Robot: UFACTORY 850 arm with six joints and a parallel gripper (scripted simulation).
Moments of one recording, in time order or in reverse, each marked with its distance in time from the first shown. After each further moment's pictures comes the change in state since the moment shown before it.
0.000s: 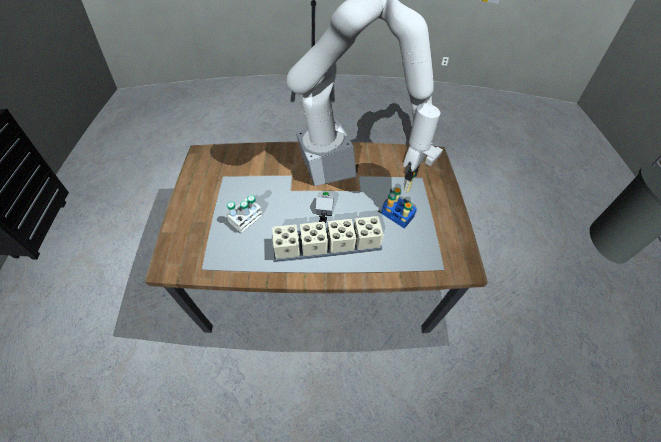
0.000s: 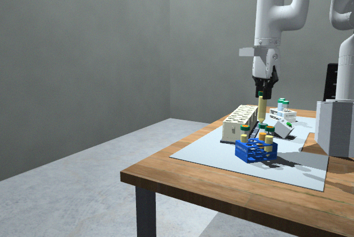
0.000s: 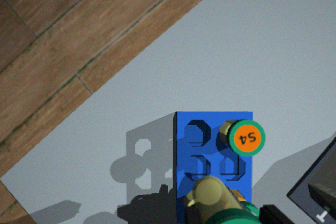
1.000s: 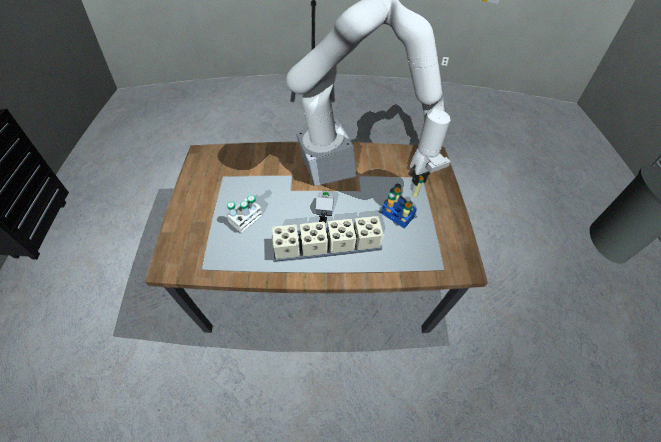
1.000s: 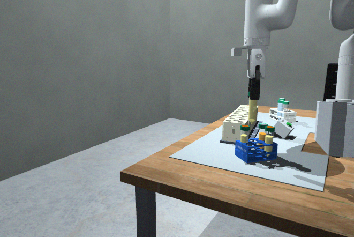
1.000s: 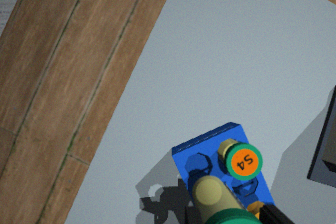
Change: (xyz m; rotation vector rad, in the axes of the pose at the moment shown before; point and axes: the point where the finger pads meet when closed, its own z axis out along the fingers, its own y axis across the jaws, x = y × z) arm 0.040 0.000 0.000 0.012 -0.008 0.421
